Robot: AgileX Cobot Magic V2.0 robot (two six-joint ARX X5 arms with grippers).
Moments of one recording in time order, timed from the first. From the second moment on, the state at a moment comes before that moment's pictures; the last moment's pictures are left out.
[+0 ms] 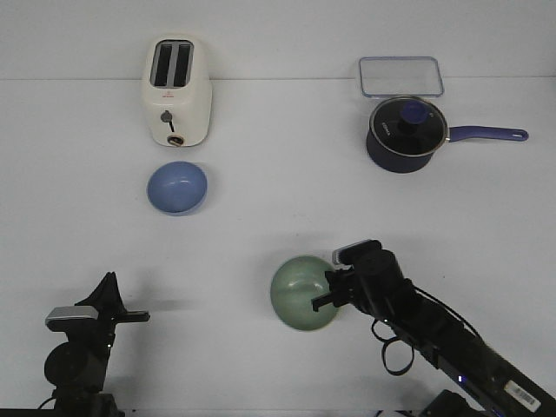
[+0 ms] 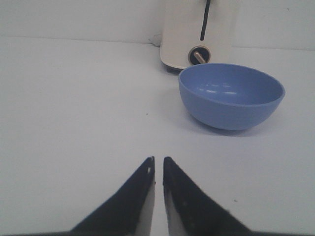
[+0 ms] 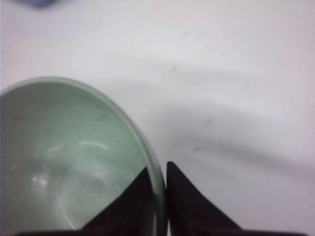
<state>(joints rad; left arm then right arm) -0.01 0.01 0.03 0.02 -0.05 -0.04 0.64 1.07 0.72 -0.40 -0.05 0.38</state>
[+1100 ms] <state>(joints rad) -0.01 0.01 0.04 0.09 -0.05 -0.36 0.70 0.78 0.72 -0.43 0.06 0.34</state>
